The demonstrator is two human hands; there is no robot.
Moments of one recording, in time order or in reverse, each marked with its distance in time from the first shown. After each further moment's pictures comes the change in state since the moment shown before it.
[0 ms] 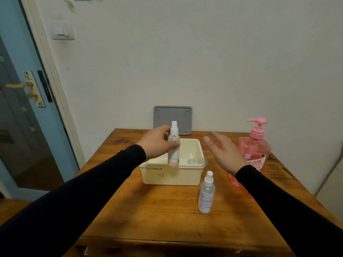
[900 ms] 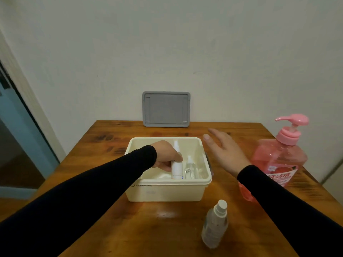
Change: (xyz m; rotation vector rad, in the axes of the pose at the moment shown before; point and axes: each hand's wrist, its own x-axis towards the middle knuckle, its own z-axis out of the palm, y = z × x) left_hand 0.126 -0.074 0.078 -0.221 -0.370 -0.615; right_hand 0.073 0.058 0.039 0.006 -0.052 0.112
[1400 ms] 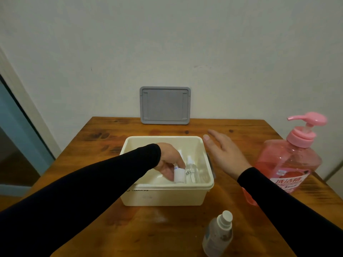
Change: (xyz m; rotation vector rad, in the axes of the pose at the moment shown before) left_hand 0.025 0.002 0.012 -0.066 -0.193 -0.212; right_hand 0.013 0.014 0.013 0.032 -0.019 0.021
